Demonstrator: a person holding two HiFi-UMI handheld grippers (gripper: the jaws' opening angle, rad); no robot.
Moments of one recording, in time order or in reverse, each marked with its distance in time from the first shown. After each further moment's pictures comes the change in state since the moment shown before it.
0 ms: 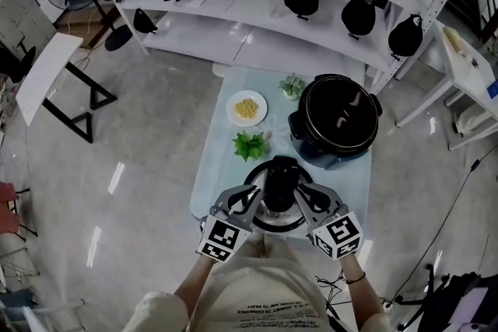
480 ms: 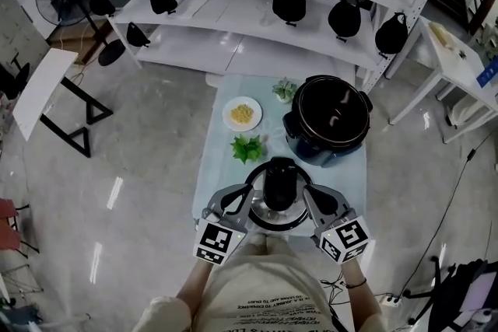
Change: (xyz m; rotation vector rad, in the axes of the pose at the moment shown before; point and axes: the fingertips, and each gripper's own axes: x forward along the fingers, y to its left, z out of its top) left arm -0.030 0.012 0.032 0.018 -0.100 0.027; right arm -0.035 0.002 0.026 0.055 -0.122 -0.116
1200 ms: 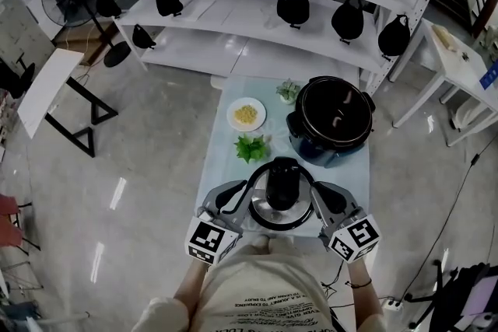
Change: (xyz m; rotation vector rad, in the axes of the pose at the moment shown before) left arm -0.017 0.004 0.017 -0.058 -0.068 -0.015; right arm -0.013 -0.002 0.013 0.037 -0.093 0.062
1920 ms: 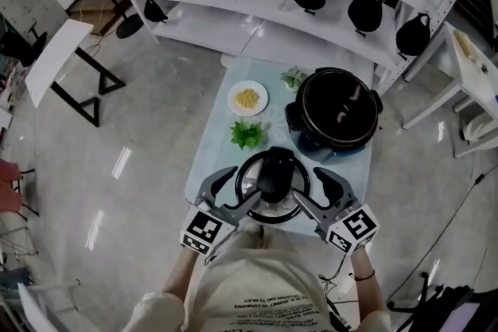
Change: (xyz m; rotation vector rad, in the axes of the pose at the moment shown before) left arm 0.027 -0.025 -0.017 0.014 0.104 0.007; right arm 0.009 -0.015 -0.010 0.005 0.084 0.222
